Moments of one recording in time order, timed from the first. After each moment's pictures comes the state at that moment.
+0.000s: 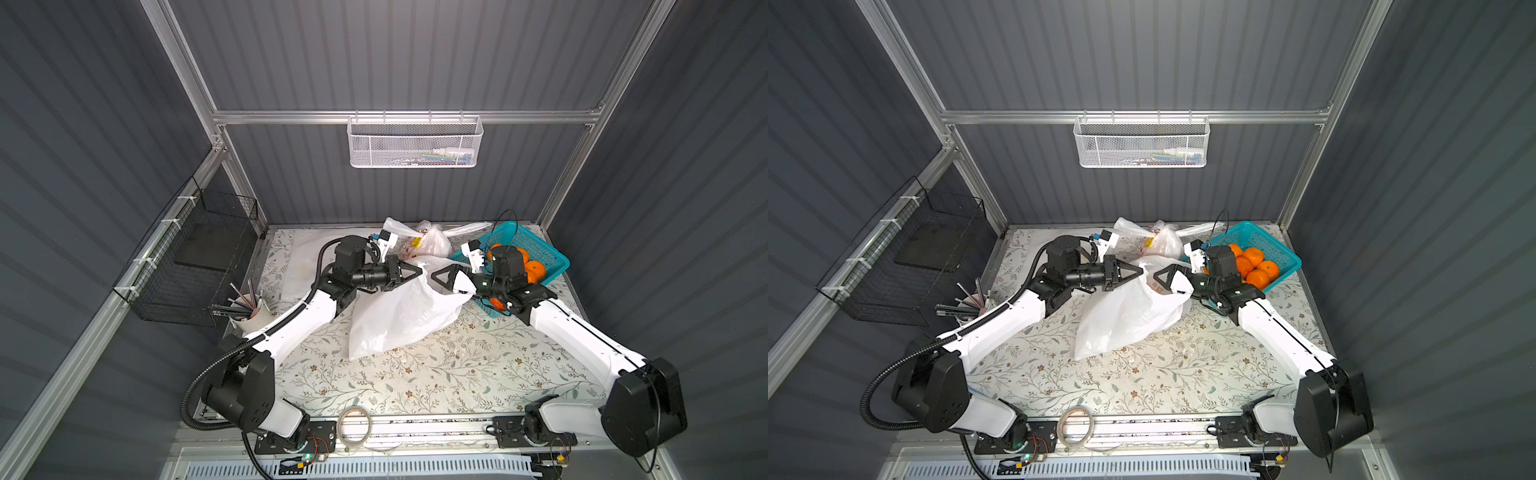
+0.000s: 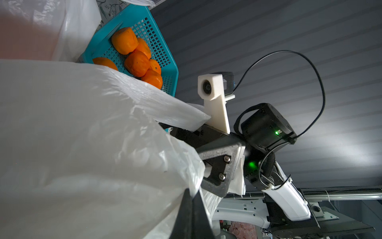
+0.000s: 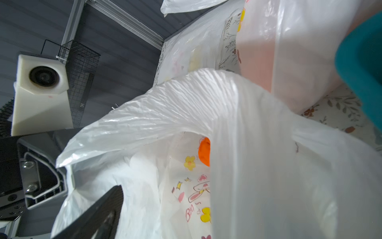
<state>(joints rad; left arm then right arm) -0.55 1.49 1.10 0.13 0.83 -0.99 0.36 1.31 0.95 -0.19 -0.57 0.65</state>
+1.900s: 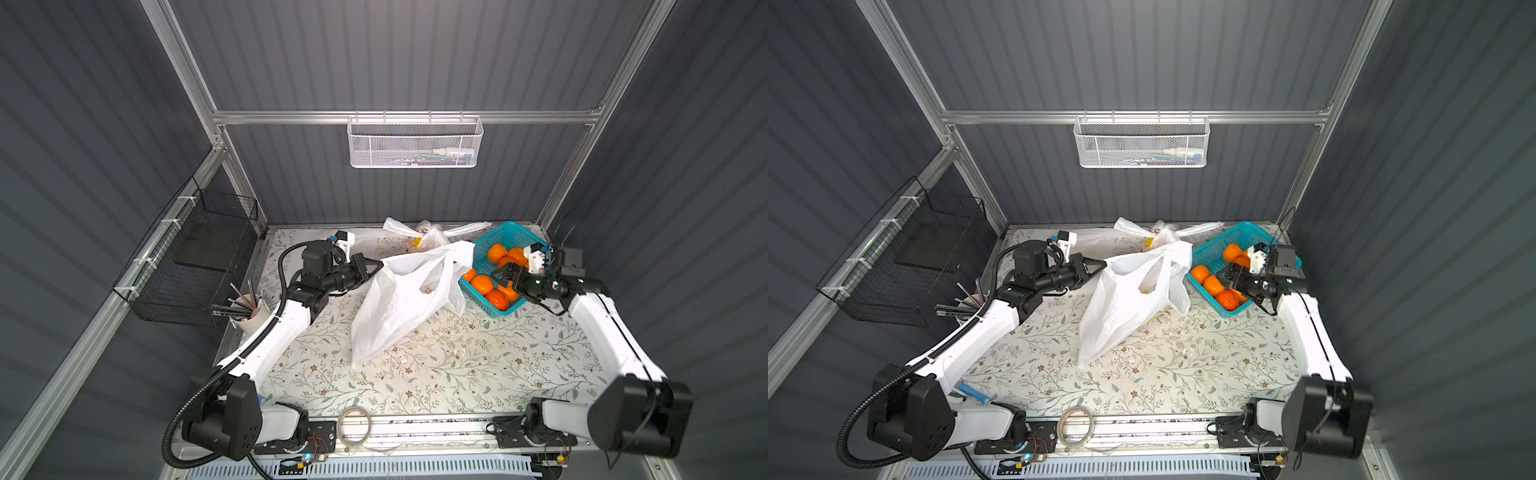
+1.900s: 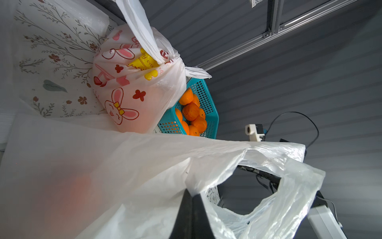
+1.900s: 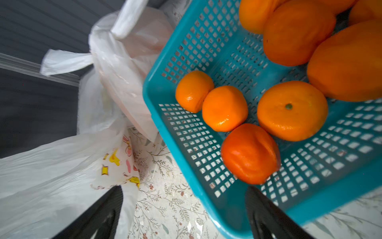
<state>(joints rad) -0.35 1.33 0.99 -0.02 0.65 -0.86 -0.12 1.38 1.09 -0.64 -0.50 0.31</state>
